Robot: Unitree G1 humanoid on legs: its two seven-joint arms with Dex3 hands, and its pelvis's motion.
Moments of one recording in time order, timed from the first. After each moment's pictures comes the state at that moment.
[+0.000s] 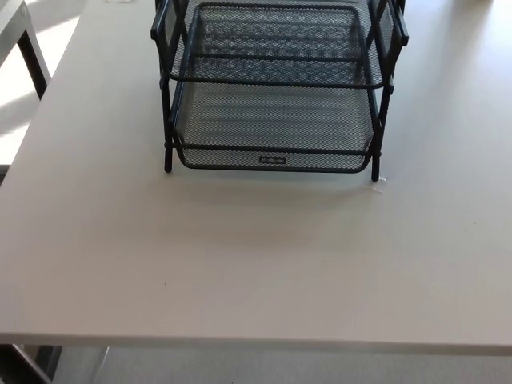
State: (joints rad) left_arm 0.33 0.70 0.17 0.25 0.21 -0.15 -0.12; right_arm 0.15 -0.59 0.03 0.87 -0.34 -0.01 -0.23
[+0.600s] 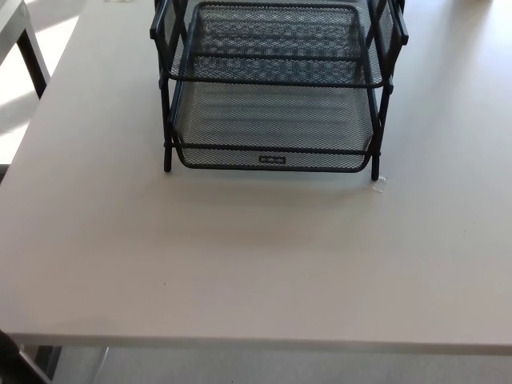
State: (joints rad) left_arm 0.41 0.88 0.21 0.00 0.22 -0.27 -0.23; right_arm 0.31 -0.91 -0.10 0.63 -0.38 0.08 -0.23
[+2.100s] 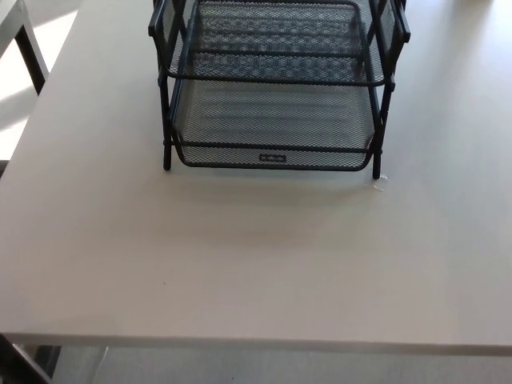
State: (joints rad) left_arm 0.41 0.88 0.24 0.00 0.22 -0.29 -0.27; right_arm -0.24 -1.10 -0.20 0.05 -0.45 0.14 -0.24
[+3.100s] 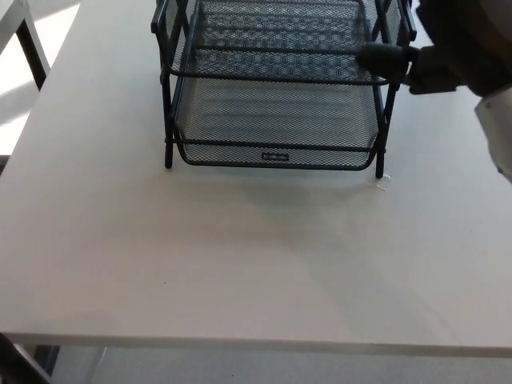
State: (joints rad) left_arm 0.41 0.87 0.24 0.00 0.22 -0.30 -0.28; right_arm -0.79 -0.56 0.40 0.02 -0.73 0.06 -0.12
